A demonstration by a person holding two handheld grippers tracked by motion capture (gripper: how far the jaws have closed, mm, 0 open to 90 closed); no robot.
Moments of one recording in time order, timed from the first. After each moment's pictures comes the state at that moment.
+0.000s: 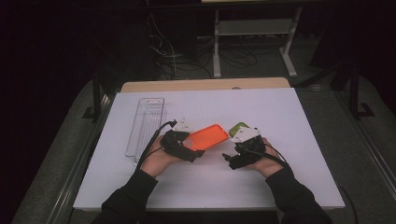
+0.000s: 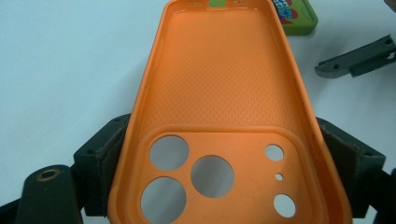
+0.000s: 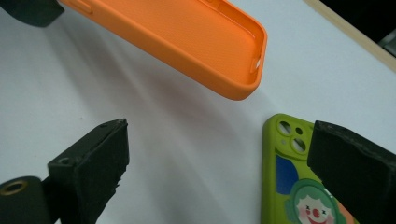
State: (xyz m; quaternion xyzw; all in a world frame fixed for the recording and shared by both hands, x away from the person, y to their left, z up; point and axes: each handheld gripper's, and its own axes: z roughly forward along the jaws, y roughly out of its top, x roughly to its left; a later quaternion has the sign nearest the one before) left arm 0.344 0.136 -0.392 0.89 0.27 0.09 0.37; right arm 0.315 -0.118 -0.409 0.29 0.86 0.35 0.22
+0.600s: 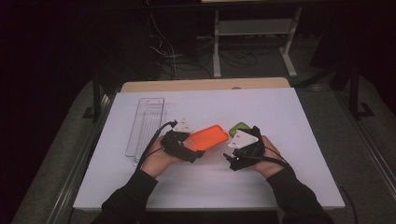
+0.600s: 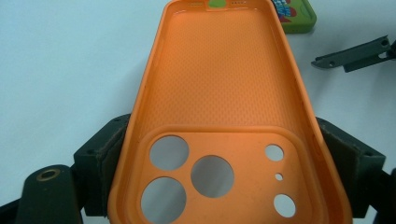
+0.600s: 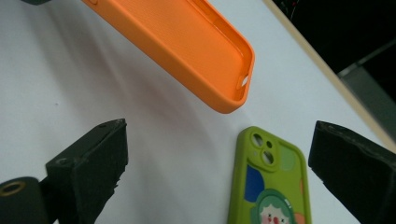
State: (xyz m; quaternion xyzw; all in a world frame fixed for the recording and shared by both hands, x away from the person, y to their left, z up) left arm 0.343 0.135 -0.392 0.89 0.26 0.09 0.37; right arm 0.308 -0.115 -0.407 0.22 0.87 0.32 0.31
